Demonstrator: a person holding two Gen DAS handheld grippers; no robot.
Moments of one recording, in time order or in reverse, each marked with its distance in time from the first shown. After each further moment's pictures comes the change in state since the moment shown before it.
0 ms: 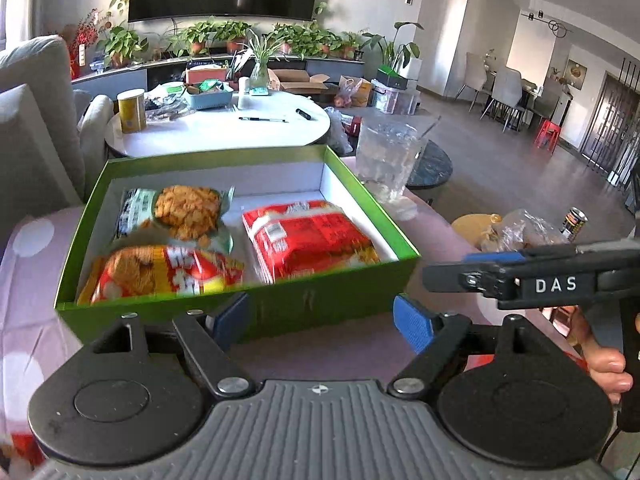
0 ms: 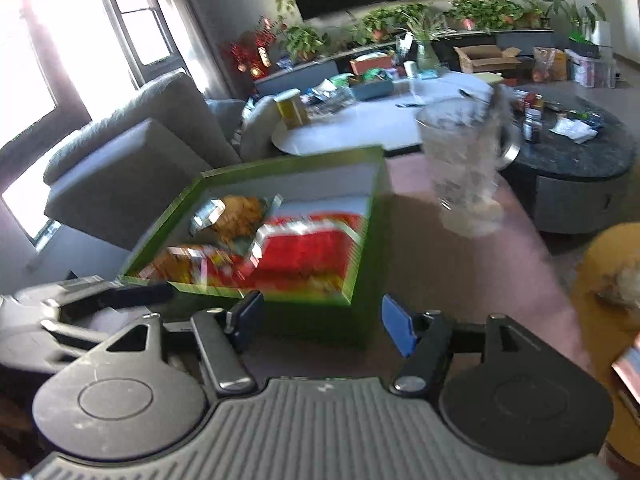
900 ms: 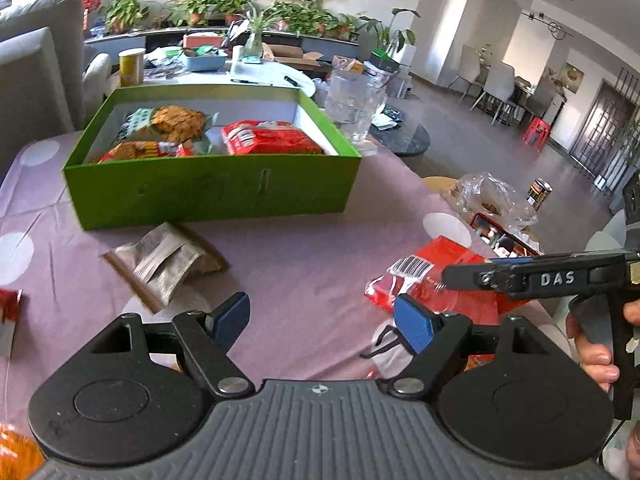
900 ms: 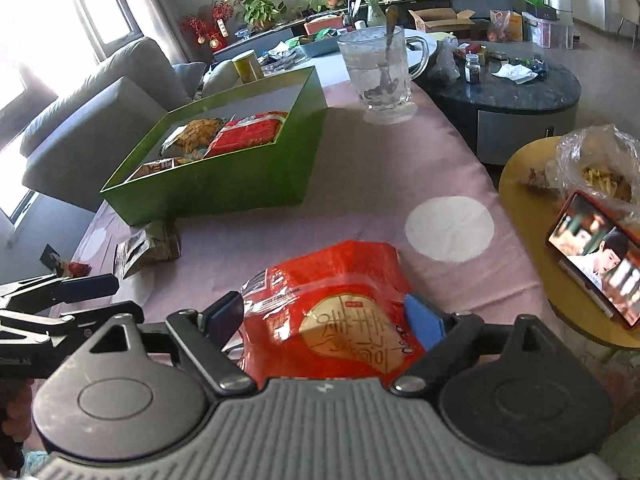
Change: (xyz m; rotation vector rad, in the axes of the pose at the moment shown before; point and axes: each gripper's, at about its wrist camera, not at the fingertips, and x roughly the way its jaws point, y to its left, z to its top) left arm -0.048 -0.023 -0.070 -0.067 0.059 -0.045; right arm -0.054 -0.016 -0.076 0.060 0.092 -0.093
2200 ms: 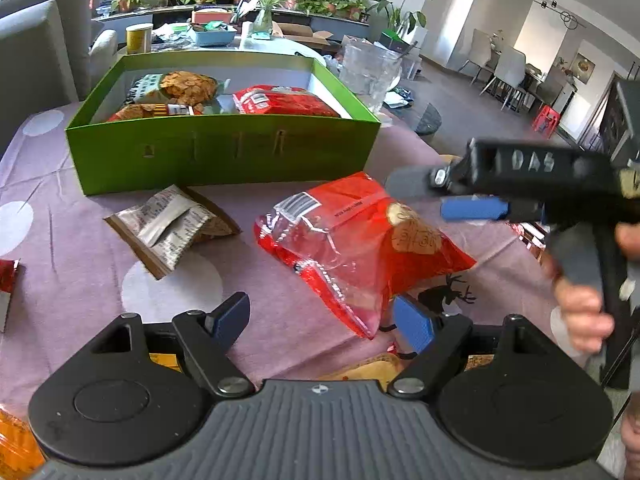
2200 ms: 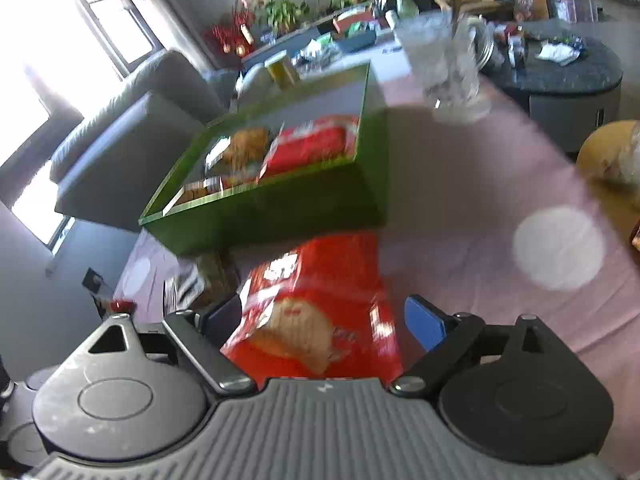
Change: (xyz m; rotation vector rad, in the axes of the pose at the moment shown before) left arm 0.013 0.002 -0.013 -0.010 0.066 0.012; right arm 0.031 0.022 0.025 0.080 -0.009 0.149
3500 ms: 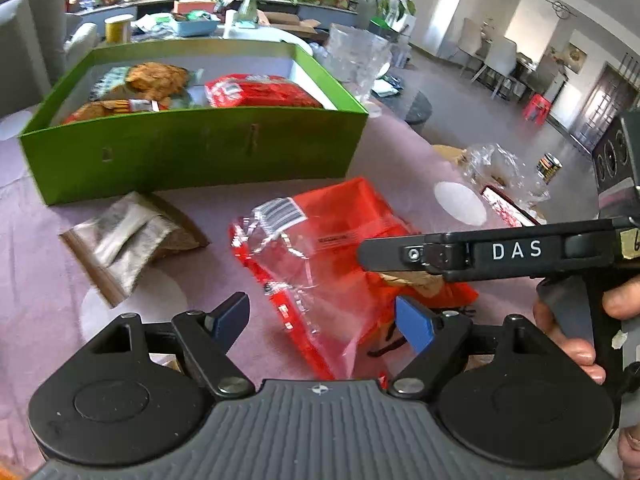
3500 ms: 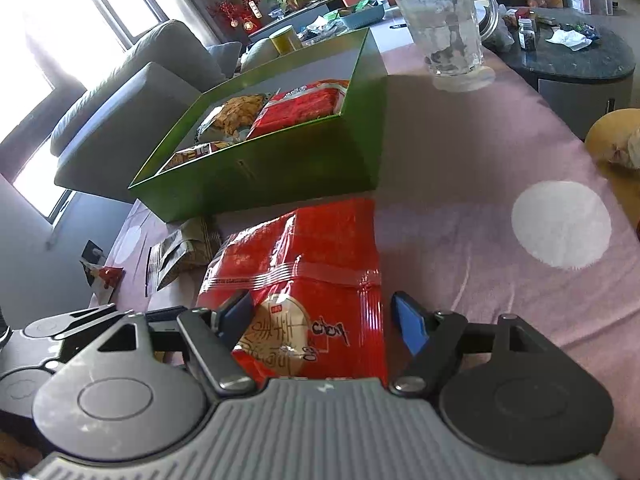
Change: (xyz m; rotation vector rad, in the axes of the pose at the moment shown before) left arm 0.034 -0.006 0.014 0.014 0.042 -0.039; right arm 0.019 -0.008 -0.012 -0.039 0.087 0.010
